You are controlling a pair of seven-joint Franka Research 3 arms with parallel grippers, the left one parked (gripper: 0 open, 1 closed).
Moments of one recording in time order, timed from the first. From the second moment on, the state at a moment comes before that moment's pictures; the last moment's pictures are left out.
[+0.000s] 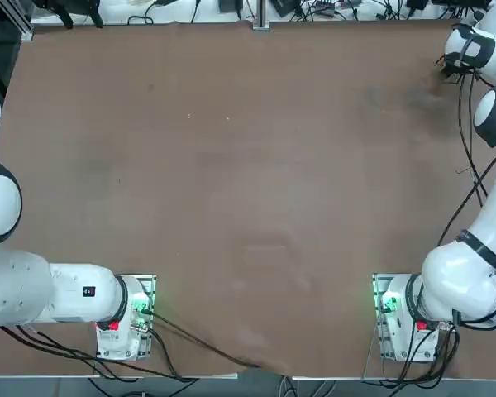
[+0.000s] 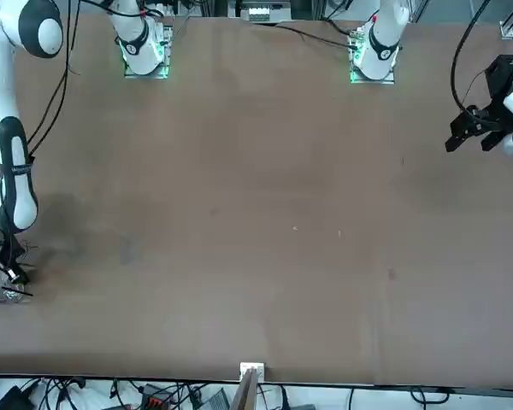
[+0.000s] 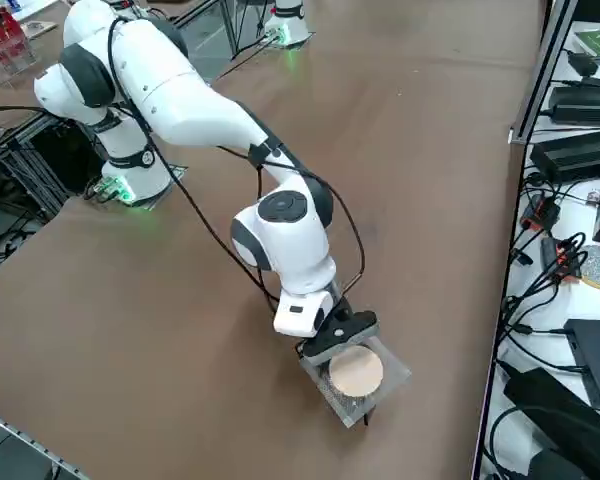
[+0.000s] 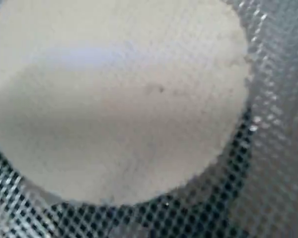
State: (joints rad) arm -0.35 0.95 -0.07 -1.31 0.03 2.56 0.32
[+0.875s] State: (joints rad) arm -0.20 0.50 -0.04 -1.38 0.02 1.87 0.24
